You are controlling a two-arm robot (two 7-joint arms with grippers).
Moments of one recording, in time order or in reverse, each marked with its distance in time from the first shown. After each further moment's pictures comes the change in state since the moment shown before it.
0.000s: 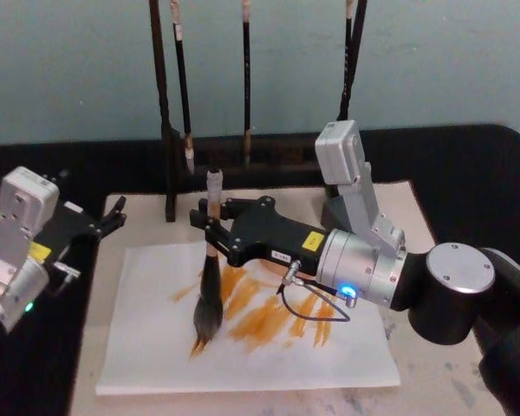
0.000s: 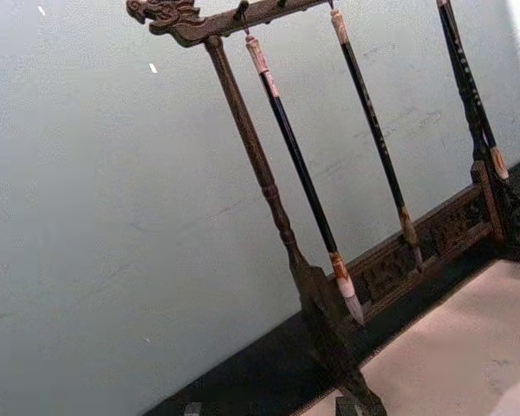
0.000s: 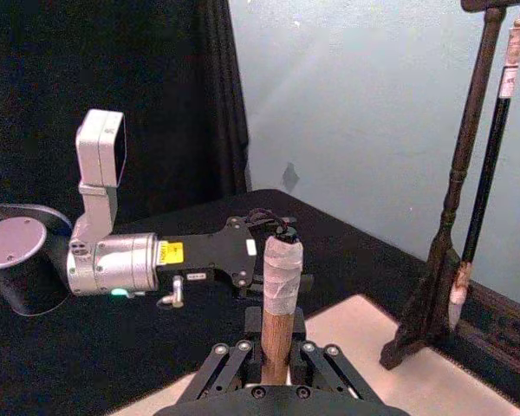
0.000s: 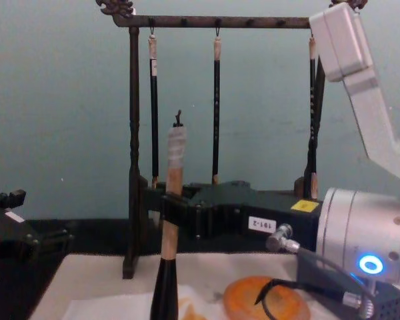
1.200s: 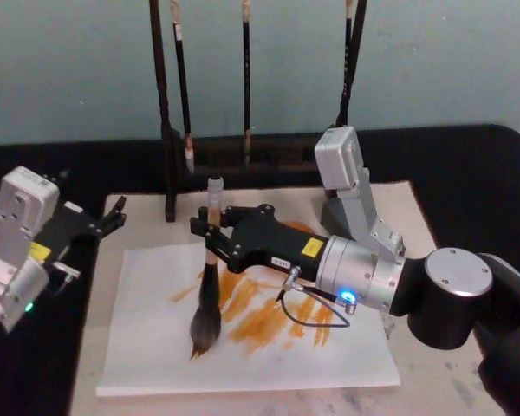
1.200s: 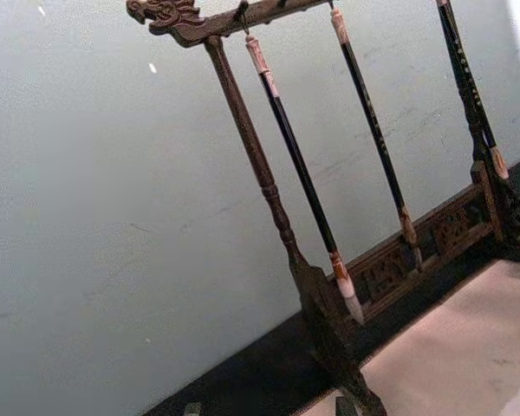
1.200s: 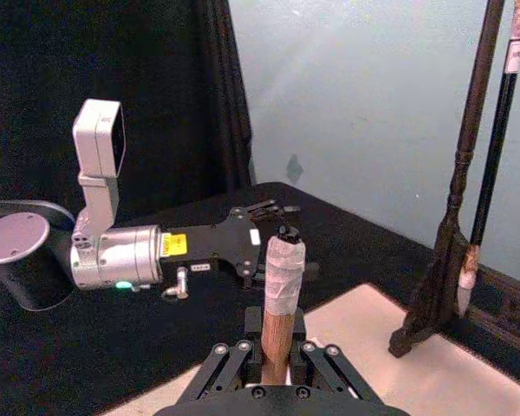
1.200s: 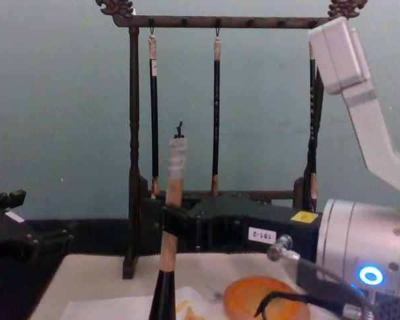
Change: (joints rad) left arm 0.000 0.000 0.000 0.000 0.000 0.000 0.000; right arm 0.003 0.007 -0.018 0.017 0.032 0.003 0.001
